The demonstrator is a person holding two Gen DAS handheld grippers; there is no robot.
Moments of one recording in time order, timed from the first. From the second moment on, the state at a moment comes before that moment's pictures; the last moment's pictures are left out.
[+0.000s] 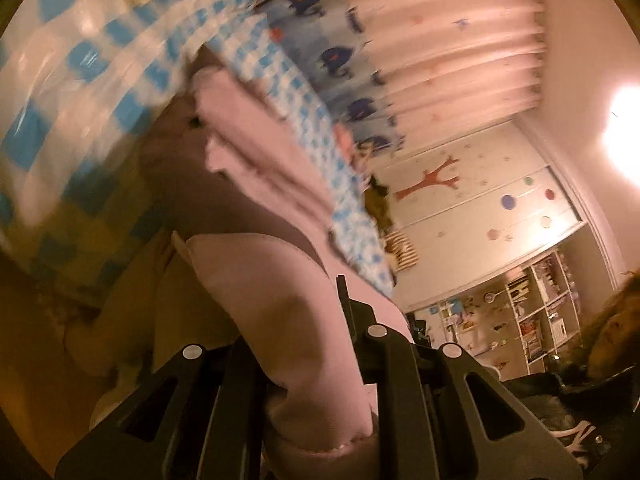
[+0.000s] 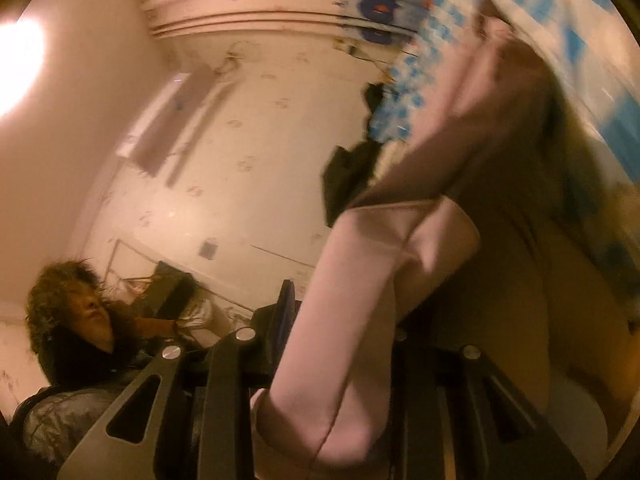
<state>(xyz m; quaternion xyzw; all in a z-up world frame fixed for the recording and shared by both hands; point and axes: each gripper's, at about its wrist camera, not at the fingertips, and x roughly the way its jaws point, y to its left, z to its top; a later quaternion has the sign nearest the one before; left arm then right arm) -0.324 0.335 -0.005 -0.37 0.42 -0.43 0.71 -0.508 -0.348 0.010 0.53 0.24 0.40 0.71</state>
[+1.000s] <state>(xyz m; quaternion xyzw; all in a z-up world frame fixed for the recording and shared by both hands) -0.055 0.247 0.067 -0.48 0.32 -0.38 0.72 -0.247 -0.425 0.094 0.59 0.14 0.34 0.72</state>
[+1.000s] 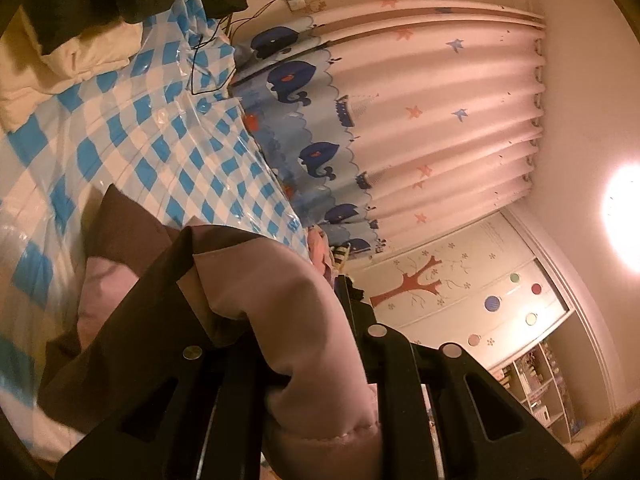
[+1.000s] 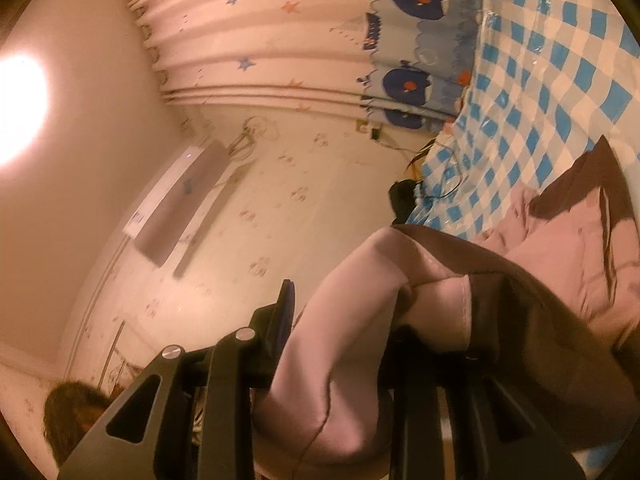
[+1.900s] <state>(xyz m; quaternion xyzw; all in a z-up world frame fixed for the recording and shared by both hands) 0.099 0.184 -0.065 -0.47 0.42 -0.23 0.75 -0.086 -0.472 -0.042 0.64 0.26 0.17 0.71</state>
